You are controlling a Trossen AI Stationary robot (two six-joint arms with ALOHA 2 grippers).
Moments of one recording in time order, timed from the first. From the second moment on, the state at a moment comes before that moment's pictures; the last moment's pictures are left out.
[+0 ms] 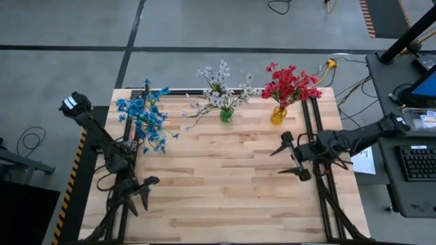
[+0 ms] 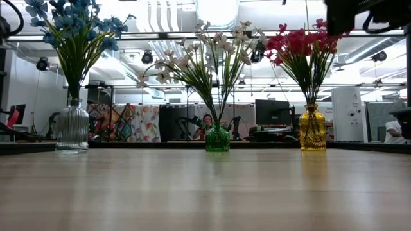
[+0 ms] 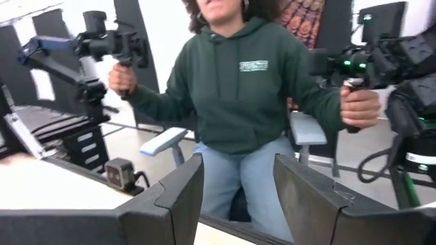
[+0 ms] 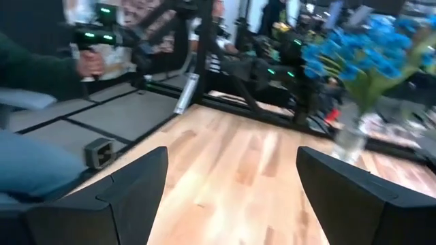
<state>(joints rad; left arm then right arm) -0.89 0.76 0.01 0.80 0.16 0.04 0.27 0.54 0.31 0.17 -0.11 -0.15</state>
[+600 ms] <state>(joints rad) -0.83 0.58 0.01 0.59 0.04 0.03 -0.02 0.52 0.29 0.16 -0.30 -0.15</state>
